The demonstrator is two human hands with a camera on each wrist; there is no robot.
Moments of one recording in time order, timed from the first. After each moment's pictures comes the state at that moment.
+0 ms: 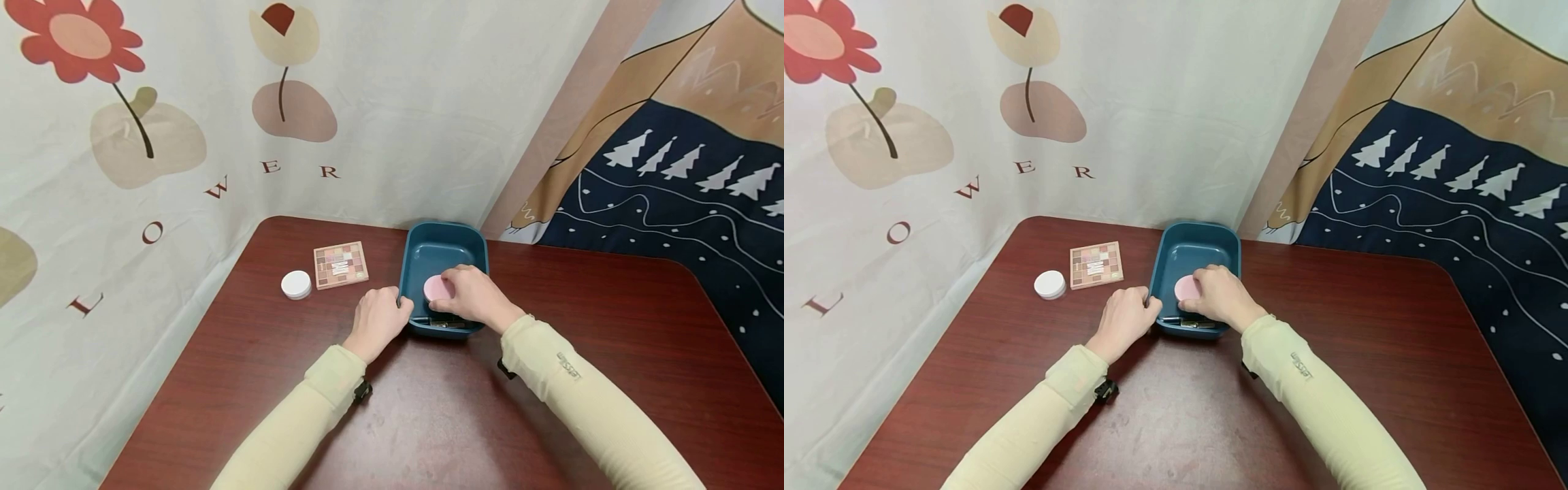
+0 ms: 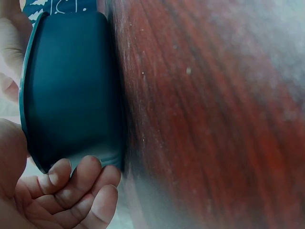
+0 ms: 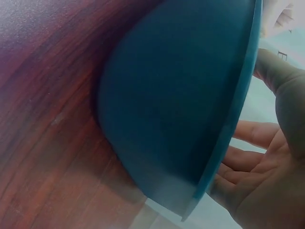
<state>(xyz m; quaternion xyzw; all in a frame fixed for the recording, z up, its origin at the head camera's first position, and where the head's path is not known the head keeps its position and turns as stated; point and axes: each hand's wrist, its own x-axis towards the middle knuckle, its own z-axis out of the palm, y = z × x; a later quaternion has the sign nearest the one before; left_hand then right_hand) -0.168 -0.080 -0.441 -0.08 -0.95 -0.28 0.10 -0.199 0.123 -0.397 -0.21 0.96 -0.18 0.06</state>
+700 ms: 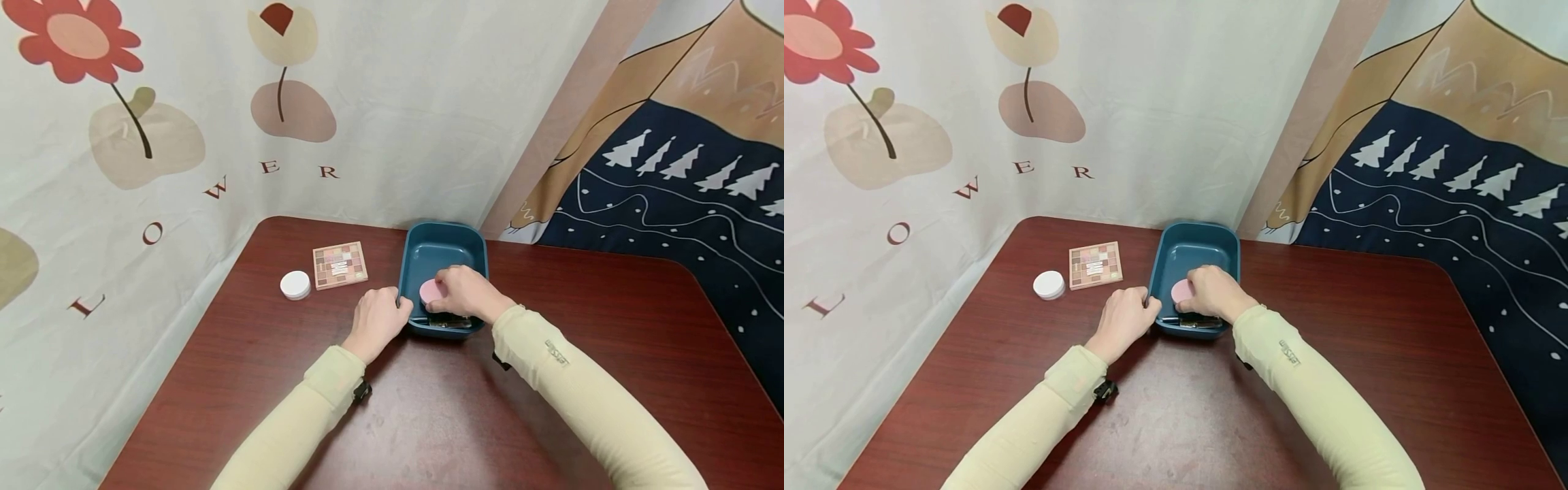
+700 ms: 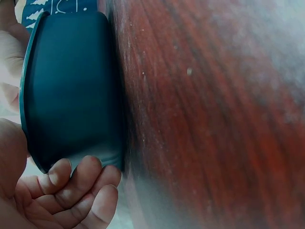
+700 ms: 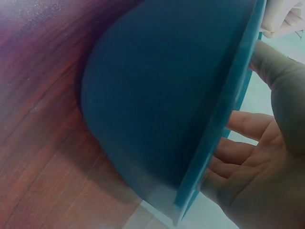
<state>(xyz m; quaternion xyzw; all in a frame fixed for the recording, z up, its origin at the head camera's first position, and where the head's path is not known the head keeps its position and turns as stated) -0.168 -0.080 -0.442 -0.08 -0.95 -0.29 0.10 -0.211 0.113 -0.394 -0.23 0.95 -0.15 0.11</state>
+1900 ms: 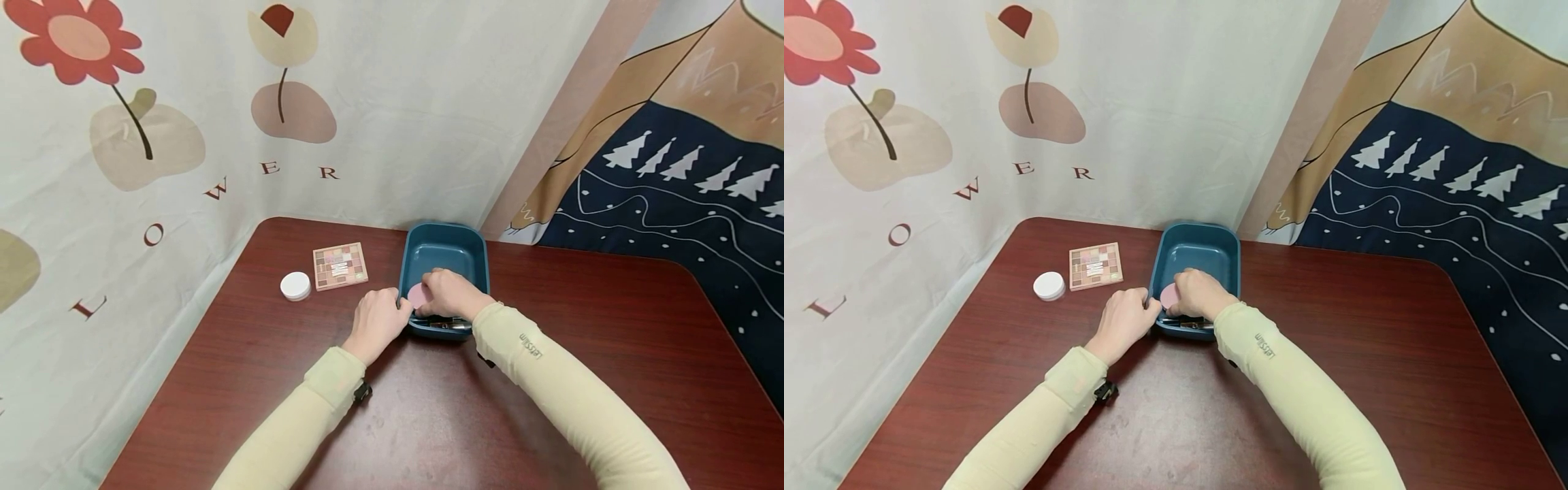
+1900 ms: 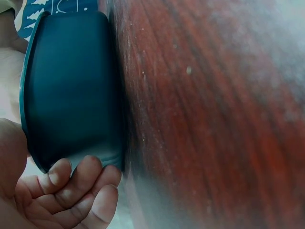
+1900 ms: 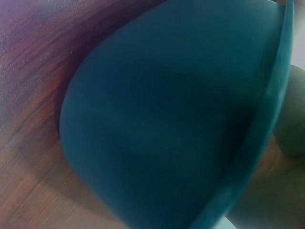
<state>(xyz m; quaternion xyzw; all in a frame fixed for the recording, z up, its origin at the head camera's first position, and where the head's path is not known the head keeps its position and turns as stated) -0.167 -0.080 -0.442 -0.08 -0.95 -0.28 0.11 -0.217 0.085 -0.403 -0.25 0.96 -0.08 0.13</state>
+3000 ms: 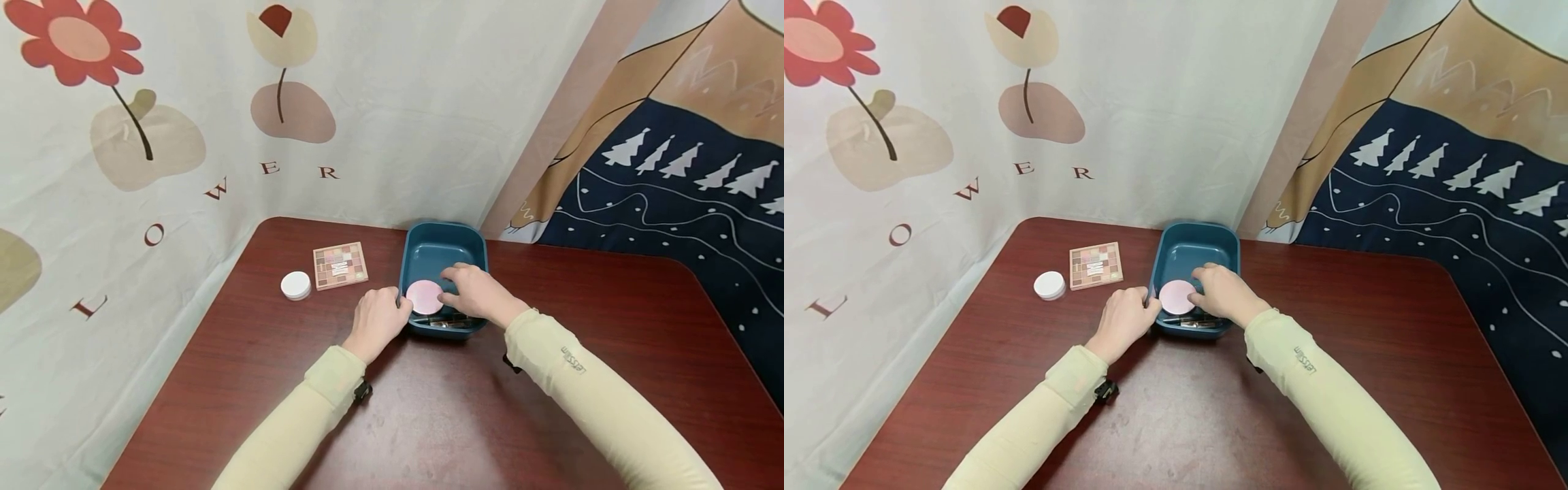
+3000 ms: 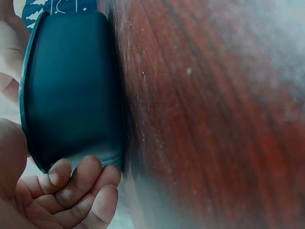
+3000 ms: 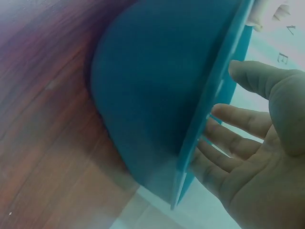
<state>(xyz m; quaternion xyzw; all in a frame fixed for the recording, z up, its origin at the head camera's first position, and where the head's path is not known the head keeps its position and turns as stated) -0.168 -0.080 -0.441 -0.08 -0.95 -0.27 0.09 -0.201 0.127 -0.389 -0.24 0.95 -0.15 0.09</state>
